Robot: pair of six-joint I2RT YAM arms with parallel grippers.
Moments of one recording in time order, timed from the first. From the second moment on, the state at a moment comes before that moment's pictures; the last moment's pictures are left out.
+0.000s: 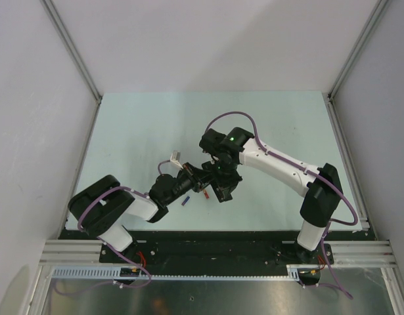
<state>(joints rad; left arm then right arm) -0.77 1.57 0.30 1.27 0.13 -1.41 0.91 1.76 1.65 -1.31 -0.13 0.47</state>
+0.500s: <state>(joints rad) -0.77 1.58 0.30 1.28 0.13 -1.42 0.92 1.76 1.66 -1.30 -0.13 0.48</state>
